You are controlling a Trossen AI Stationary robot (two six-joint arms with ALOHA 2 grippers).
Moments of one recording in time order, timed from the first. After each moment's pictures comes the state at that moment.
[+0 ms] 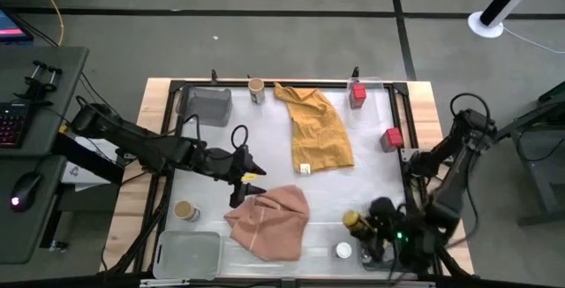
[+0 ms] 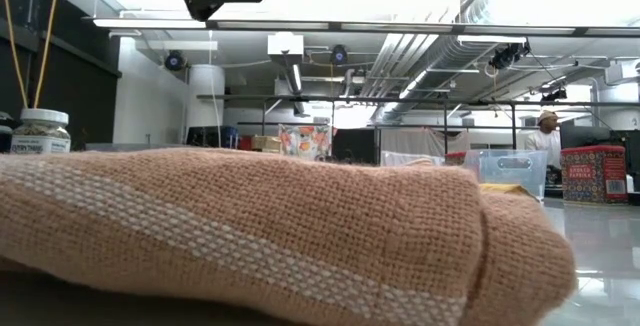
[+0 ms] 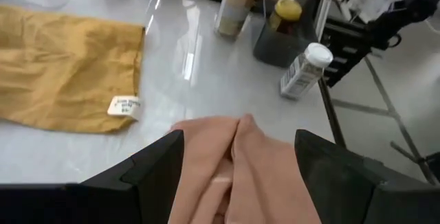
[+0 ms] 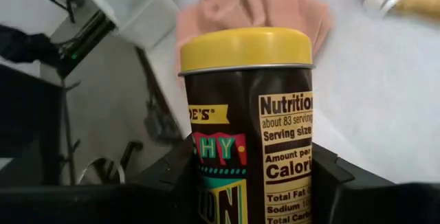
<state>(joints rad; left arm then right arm) -0.30 1.26 0.91 -0.19 -0.14 -0.40 1.03 1.43 1.19 -0.79 0.71 1.56</state>
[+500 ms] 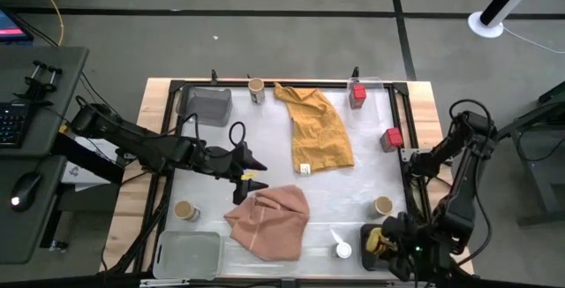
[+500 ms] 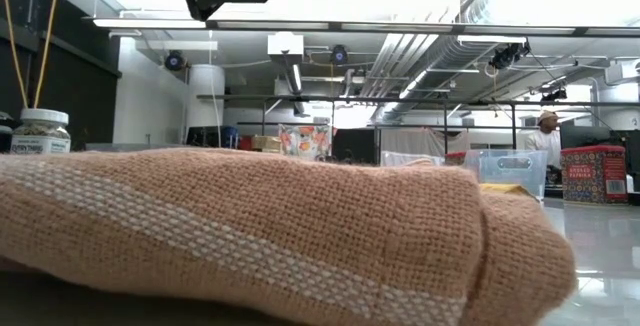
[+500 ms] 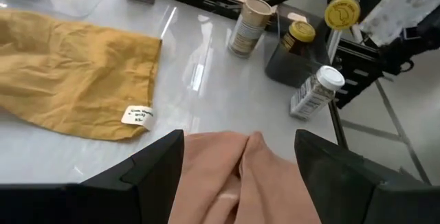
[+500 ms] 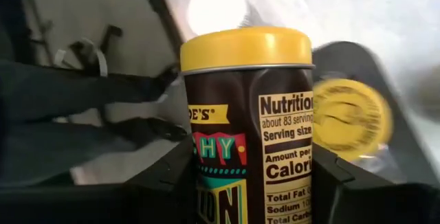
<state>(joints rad) -0.30 1.26 0.91 -0.16 -0.21 -0.44 1.15 1.44 1.19 -0.90 0.35 1.59</state>
